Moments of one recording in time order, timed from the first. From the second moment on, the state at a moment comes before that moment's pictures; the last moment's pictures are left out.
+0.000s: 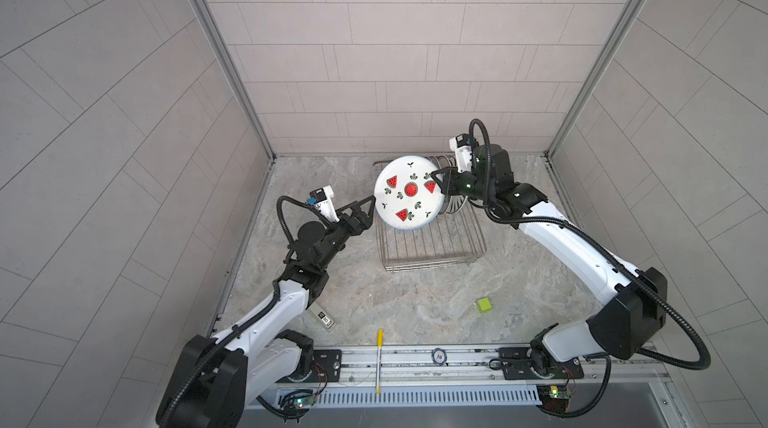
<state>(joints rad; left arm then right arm) -0.35 1.07 0.43 0.68 0.22 -0.85 0.46 1.44 1.34 -0.28 -0.25 0.48</state>
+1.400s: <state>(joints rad) -0.37 1.25 0.42 1.00 0.25 -1.12 0.43 1.50 1.22 0.08 -0.44 0.59</state>
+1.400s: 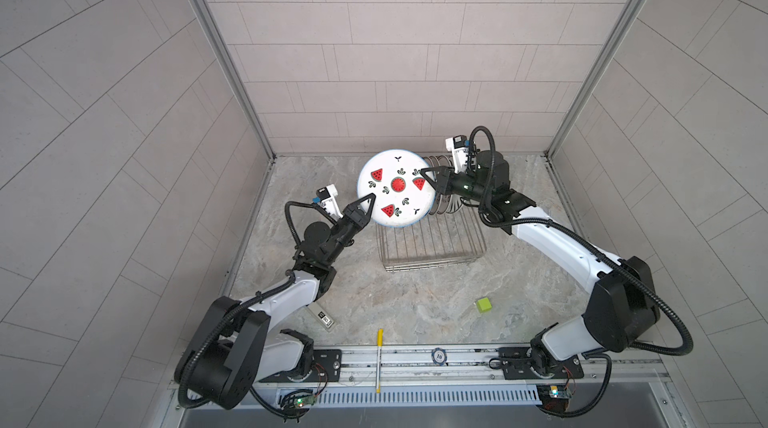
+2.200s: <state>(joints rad) -0.37 1.23 0.39 0.94 0.20 -1.08 0.44 1.51 1.22 0.00 -0.38 0.52</state>
